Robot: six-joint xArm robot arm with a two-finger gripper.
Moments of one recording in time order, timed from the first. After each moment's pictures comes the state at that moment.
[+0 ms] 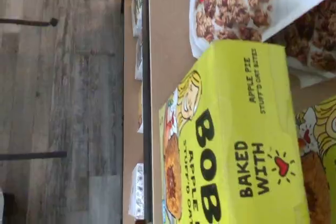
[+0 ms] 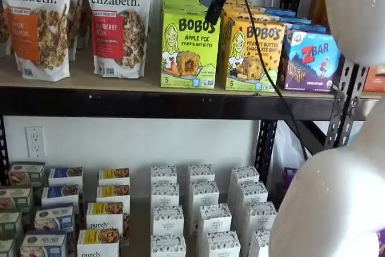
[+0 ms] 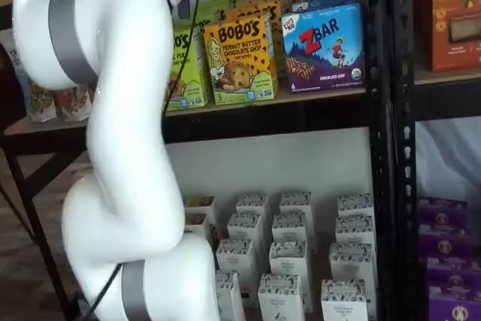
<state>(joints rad) 0.17 -0.20 -1.57 0.28 1.53 -1.35</state>
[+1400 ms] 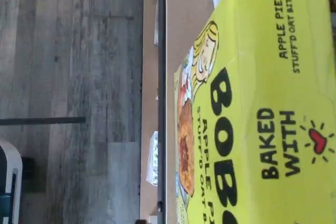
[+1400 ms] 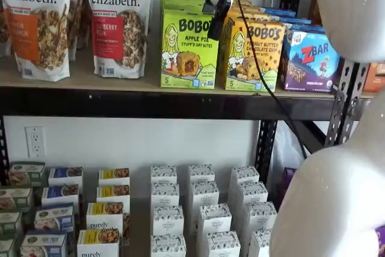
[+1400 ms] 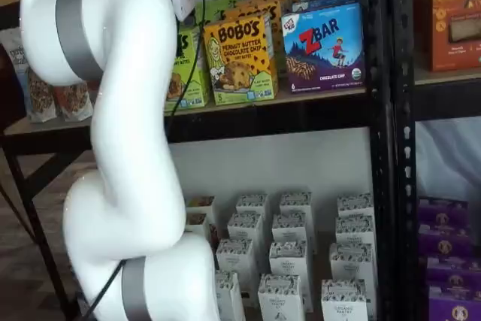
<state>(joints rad) 0.20 -0.16 -1.56 0.19 1.55 -1.34</state>
